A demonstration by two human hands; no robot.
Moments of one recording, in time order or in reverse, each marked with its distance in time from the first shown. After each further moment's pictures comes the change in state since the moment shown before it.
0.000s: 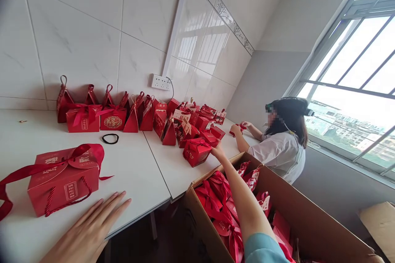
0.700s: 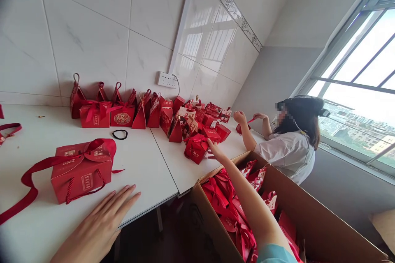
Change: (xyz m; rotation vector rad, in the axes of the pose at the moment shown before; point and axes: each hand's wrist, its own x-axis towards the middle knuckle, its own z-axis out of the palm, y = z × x) left_hand -0.003 0.000 0.000 -0.036 -0.047 -0.019; right_hand -0.031 -0.032 0.021 0.037 -0.205 0.191
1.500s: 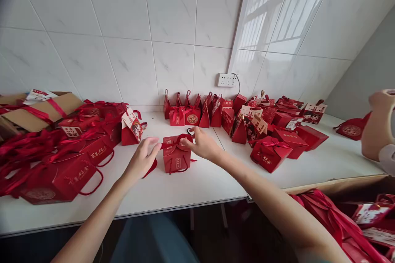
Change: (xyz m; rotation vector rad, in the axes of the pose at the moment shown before) left_hand 0.037 -0.098 -0.103 -0.439 0.108 -0.849; right_hand -0.129 -0.148 0.186 -0.287 -0.434 -0.858
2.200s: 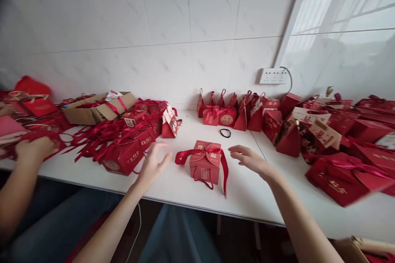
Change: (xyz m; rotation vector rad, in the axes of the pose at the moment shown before) left_hand -0.042 -0.038 -0.047 -0.085 0.185 -0.114; right_hand -0.018 0.041 0.004 0.493 -0.283 0.297
